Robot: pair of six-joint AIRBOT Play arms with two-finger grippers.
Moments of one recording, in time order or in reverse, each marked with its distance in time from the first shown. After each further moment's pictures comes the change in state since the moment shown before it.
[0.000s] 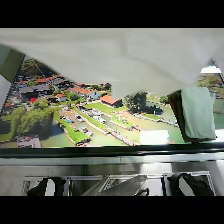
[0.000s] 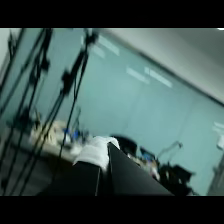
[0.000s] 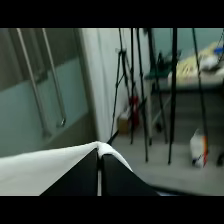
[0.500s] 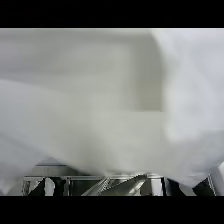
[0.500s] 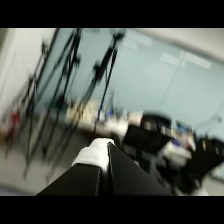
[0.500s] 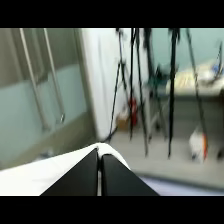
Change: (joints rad) left arm 0.231 -0.132 0.218 -0.025 0.380 -0.084; right arm 0.005 -0.079 0.013 0.021 -0.077 -0.002
